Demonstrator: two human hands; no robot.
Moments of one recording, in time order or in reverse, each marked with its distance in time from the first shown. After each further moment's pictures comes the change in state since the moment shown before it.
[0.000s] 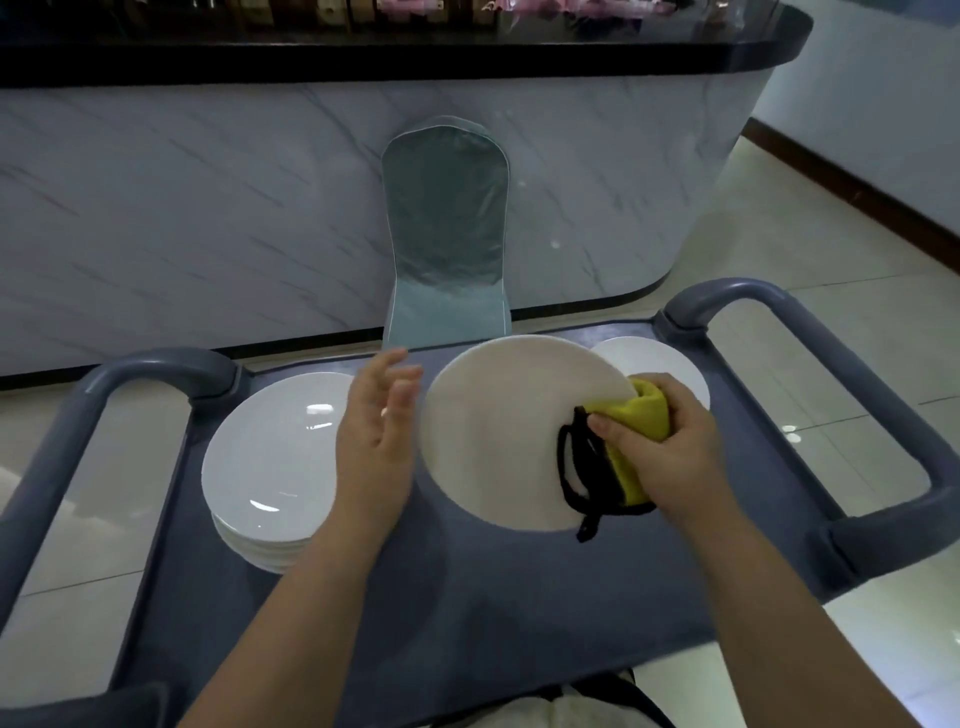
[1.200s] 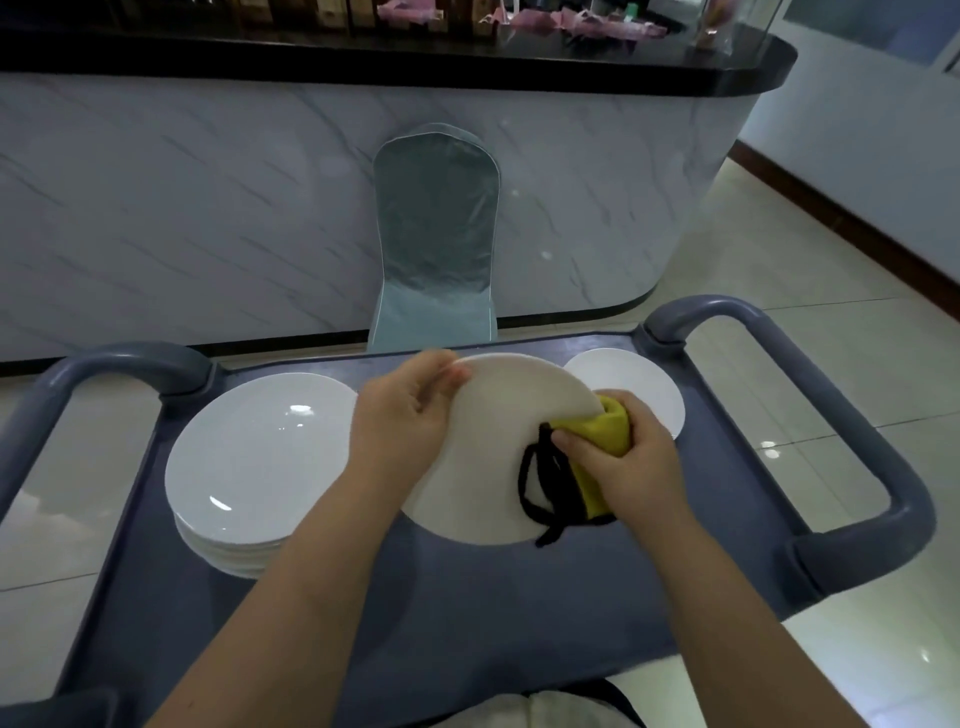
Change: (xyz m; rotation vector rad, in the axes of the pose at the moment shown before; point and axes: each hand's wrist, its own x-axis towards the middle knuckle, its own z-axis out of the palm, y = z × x) left_hand 0.018 0.021 0.033 0.363 -0.021 0.252; right_hand 0.000 0.005 0.000 -0.033 -0.032 0.011
